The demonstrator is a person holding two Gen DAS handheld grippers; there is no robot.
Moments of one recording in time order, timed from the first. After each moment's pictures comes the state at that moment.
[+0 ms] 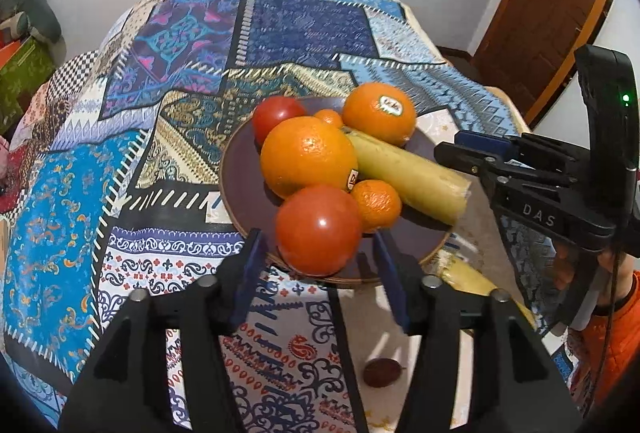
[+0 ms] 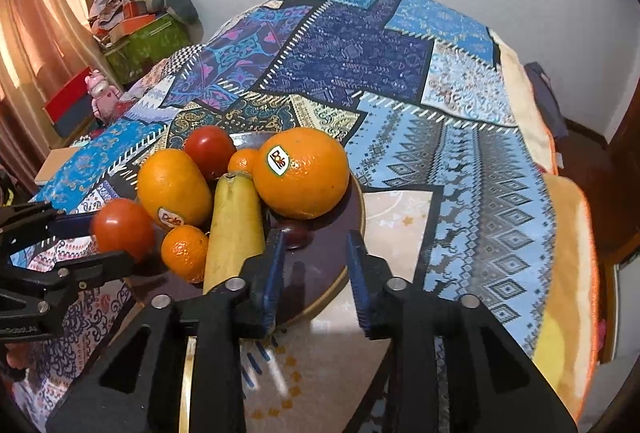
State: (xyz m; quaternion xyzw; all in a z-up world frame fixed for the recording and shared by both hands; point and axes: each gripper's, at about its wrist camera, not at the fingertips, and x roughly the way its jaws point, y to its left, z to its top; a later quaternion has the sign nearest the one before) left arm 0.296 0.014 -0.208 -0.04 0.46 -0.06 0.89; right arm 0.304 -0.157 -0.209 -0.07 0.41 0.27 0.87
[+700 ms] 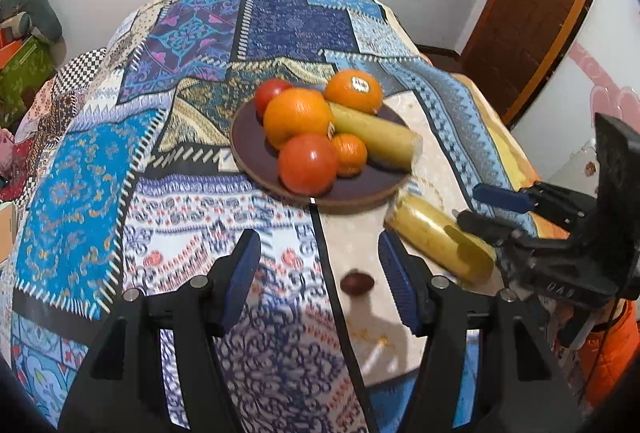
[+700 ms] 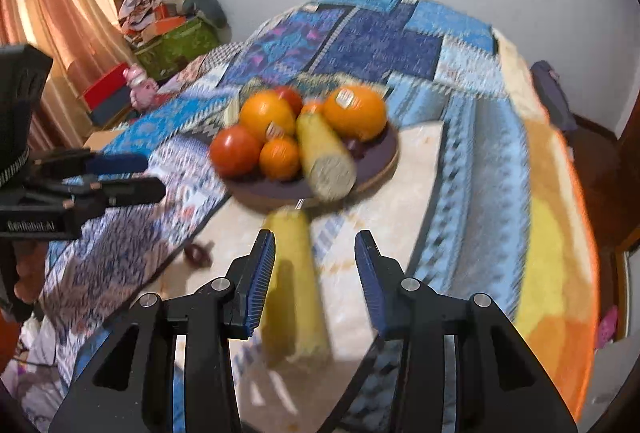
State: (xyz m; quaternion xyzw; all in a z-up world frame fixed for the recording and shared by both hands) left arm 0.225 0.013 -0.188 -0.04 0.46 -0.08 0.88; right arm 0.210 -0.173 -0.203 -0.05 0.41 0.30 0.86
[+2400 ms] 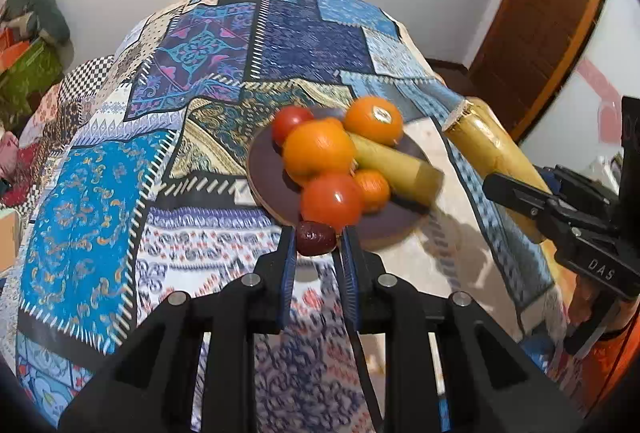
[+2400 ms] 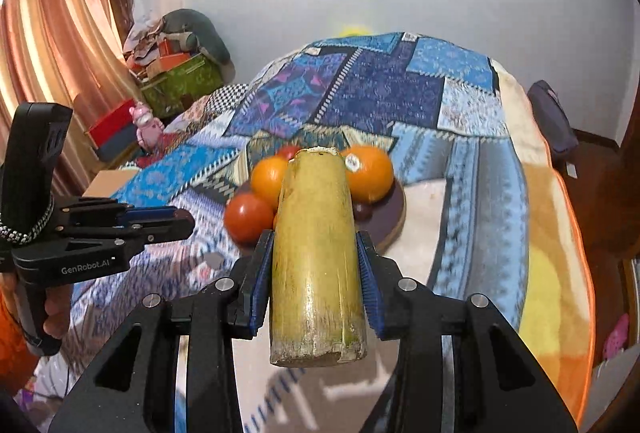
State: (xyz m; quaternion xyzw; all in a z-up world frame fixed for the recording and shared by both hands) left arm 0.255 0.033 -0.182 -0.06 0.44 -0.06 0.90; right arm 0.232 -0.163 -0.173 -0.01 0.35 0.30 0.89
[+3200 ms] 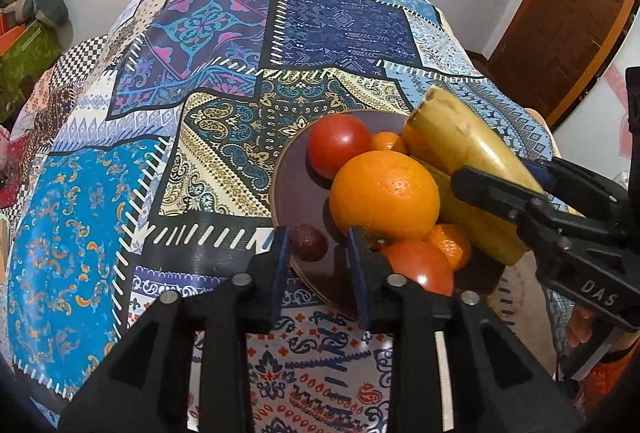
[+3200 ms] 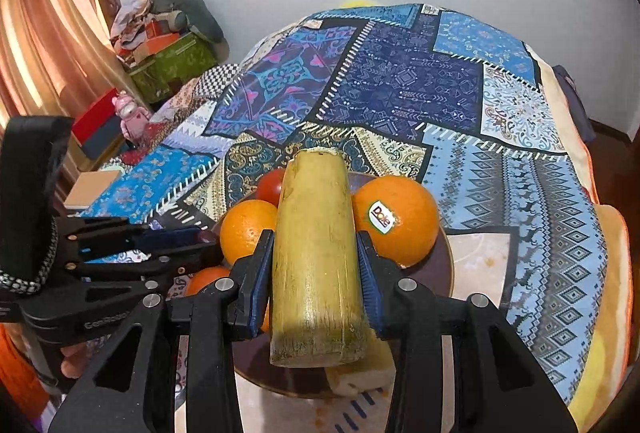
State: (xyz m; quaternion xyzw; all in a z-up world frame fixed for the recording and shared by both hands) left arm 0.338 0.058 -0.223 -0.06 0.47 -0.04 0.88; right arm 0.303 -0.104 -0.198 -0.03 0.40 0.31 0.86
